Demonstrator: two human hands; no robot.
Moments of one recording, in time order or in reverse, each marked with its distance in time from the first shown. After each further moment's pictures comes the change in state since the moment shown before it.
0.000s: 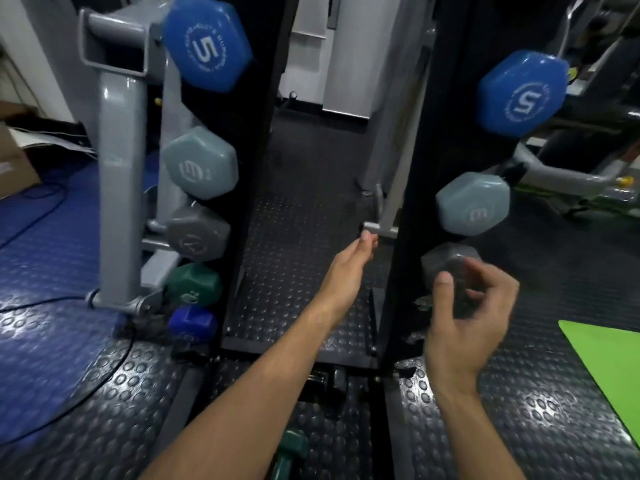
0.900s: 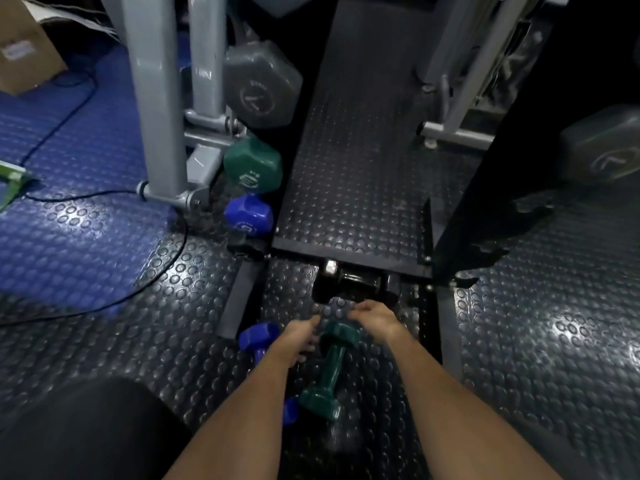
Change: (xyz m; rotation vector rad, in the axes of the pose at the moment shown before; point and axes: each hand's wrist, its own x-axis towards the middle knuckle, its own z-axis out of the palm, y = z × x) left_hand -0.145 -0.321 -0.144 0.123 0.137 -1.030; right_hand -0.250 0.130 0.088 -0.444 -1.387 1.074
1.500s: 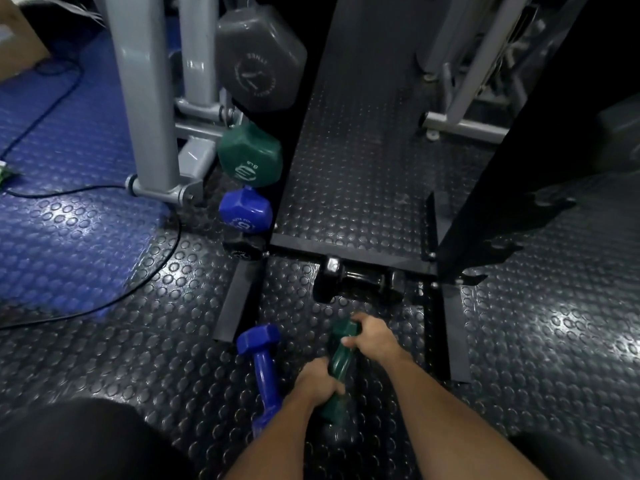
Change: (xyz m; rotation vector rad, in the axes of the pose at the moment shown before) left_hand 0.019 -0.069 0.045 0.411 -0.052 0.110; right_hand 0.032 0.043 0.041 -0.183 -0.001 -0.104
